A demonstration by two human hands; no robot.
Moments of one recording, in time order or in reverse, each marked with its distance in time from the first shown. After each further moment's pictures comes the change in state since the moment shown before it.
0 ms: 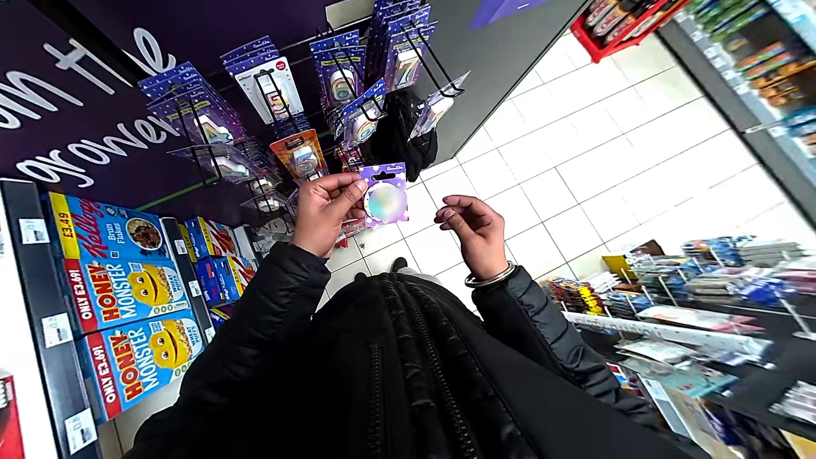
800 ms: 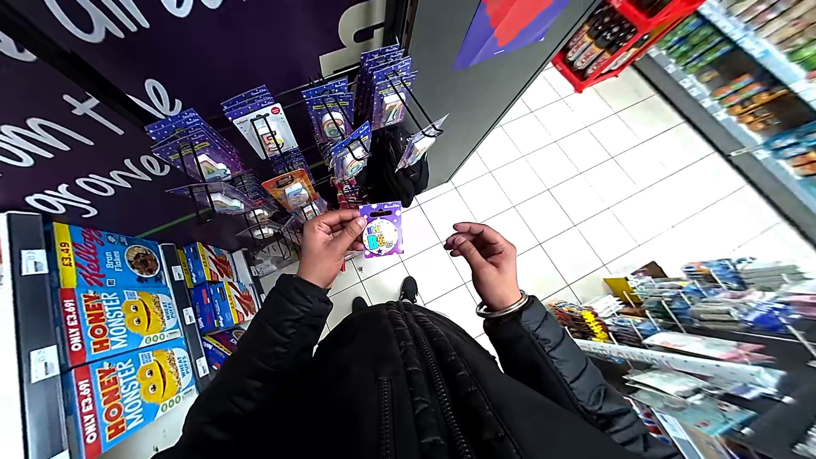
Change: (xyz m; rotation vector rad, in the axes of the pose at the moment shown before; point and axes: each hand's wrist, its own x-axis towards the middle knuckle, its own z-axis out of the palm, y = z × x) left_hand 0.006 -0.016 0.018 0.002 0.025 0.028; right_hand 0.002 -0.016 -0.034 -0.034 0.028 0.026
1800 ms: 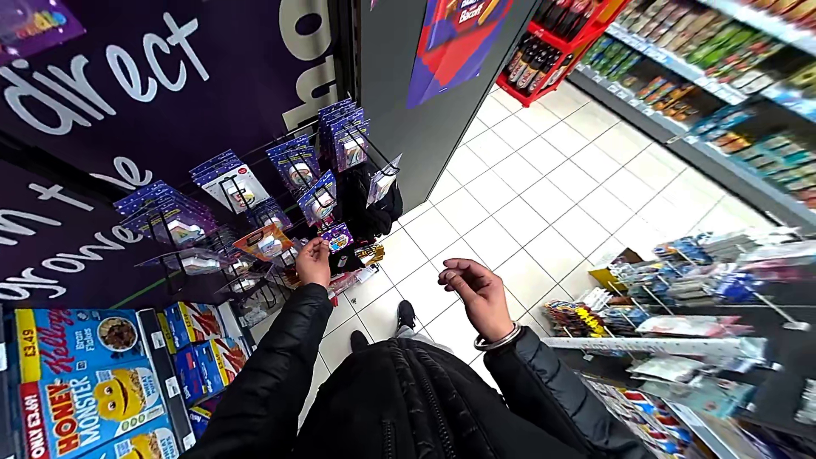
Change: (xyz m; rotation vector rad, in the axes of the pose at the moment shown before) left_hand 0.081 -0.136 -0.015 0.407 0.403 -0.104; right_hand -0.022 0.012 -0.023 -0.057 0.142 0.082
